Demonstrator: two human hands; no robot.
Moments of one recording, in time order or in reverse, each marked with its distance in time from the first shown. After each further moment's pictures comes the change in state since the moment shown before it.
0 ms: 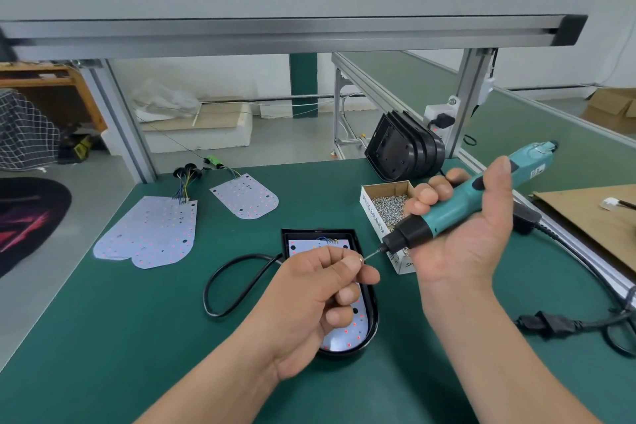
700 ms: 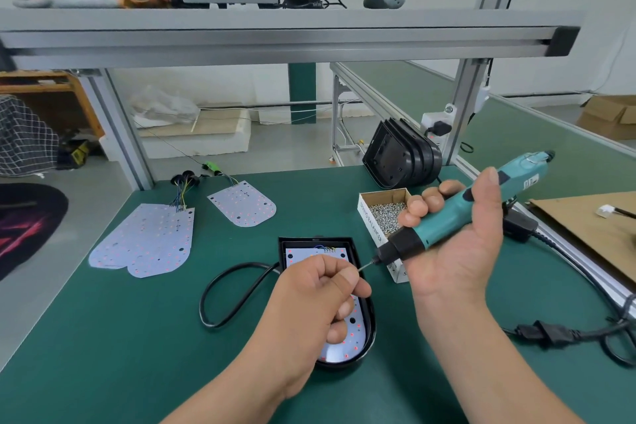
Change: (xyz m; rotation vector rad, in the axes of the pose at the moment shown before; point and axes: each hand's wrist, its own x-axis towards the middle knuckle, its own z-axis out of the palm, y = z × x) left_hand -0.001 -0.008 0.001 0.293 0.116 0.125; right_hand -0.002 0.004 0.000 -0.054 0.013 -0.029
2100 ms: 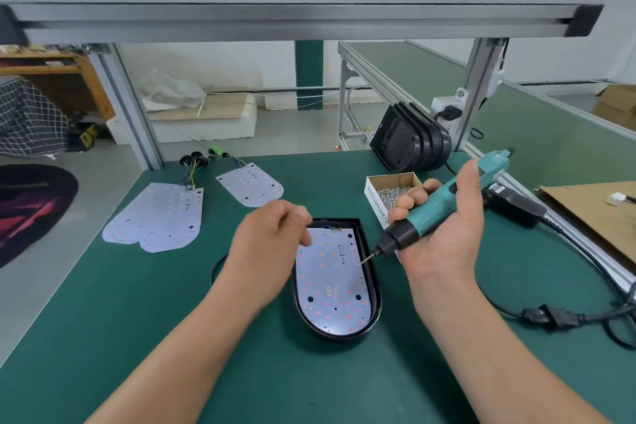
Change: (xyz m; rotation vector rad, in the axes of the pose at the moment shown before) left_hand 0.028 0.013 -0.052 0.478 0.347 0.177; right_hand 0.005 0.017 -0.015 -0.025 0.146 0.194
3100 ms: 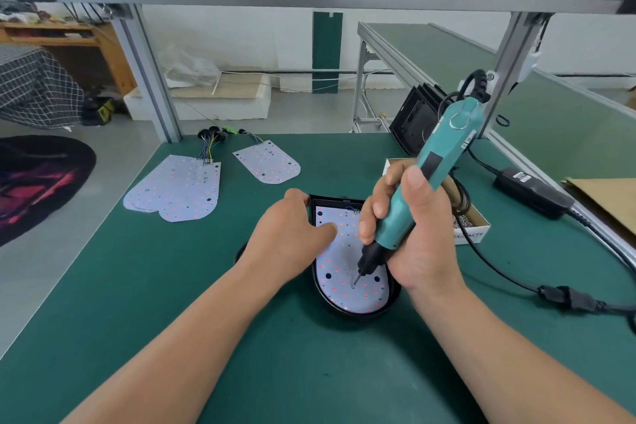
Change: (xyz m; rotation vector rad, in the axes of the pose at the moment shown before) left_hand 0.011 -0.026 0.013 0.389 -0.056 -0.062; right_hand -0.036 0.033 0.008 -0.441 -0.597 -0.086
